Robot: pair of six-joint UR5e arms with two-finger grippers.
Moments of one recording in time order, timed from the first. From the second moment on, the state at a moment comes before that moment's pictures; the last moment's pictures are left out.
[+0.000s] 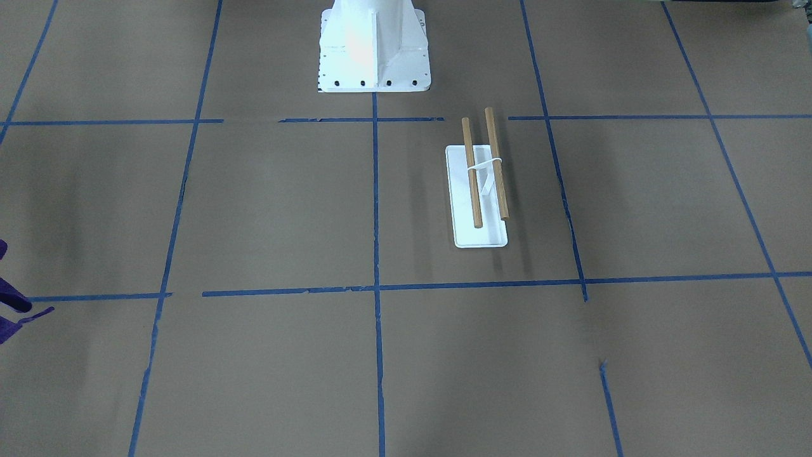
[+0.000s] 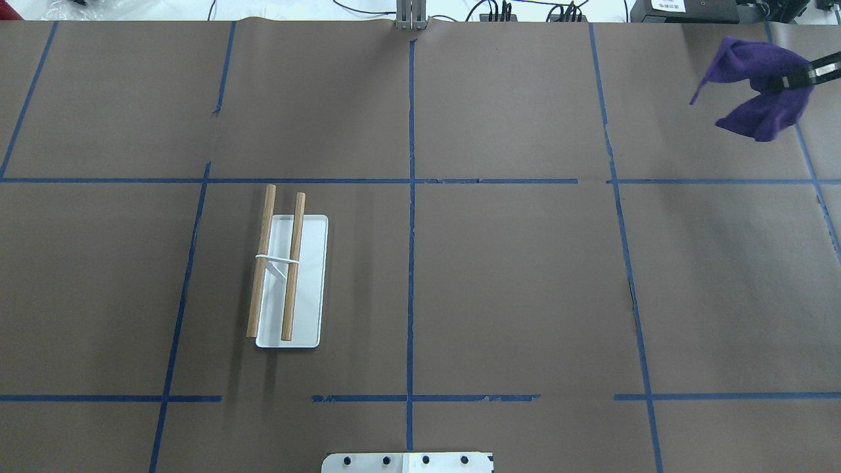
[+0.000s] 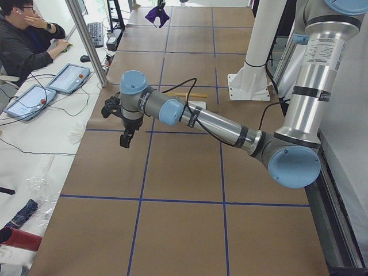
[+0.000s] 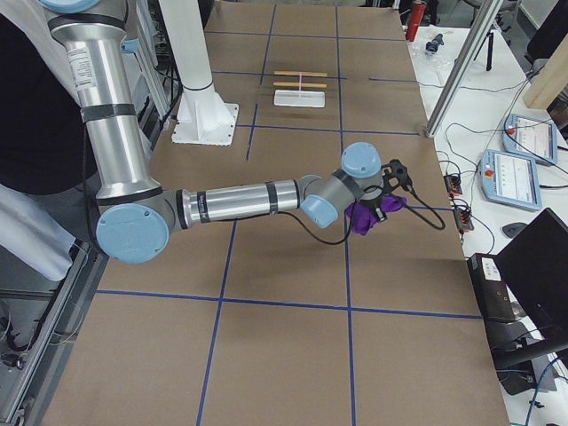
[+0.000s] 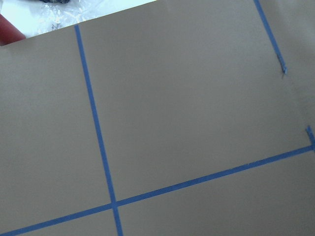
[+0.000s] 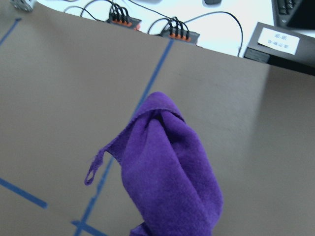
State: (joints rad) left arm -1.43 -1.79 -1.75 -1.72 -2.32 -0.27; right arm 1.32 -1.33 1.55 -0.92 2.32 0.42
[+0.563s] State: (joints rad) left arm -1.23 -1.89 -1.73 -2.10 -2.32 -0.94; right arm 0.97 -1.17 1.75 -0.92 1.99 0.77
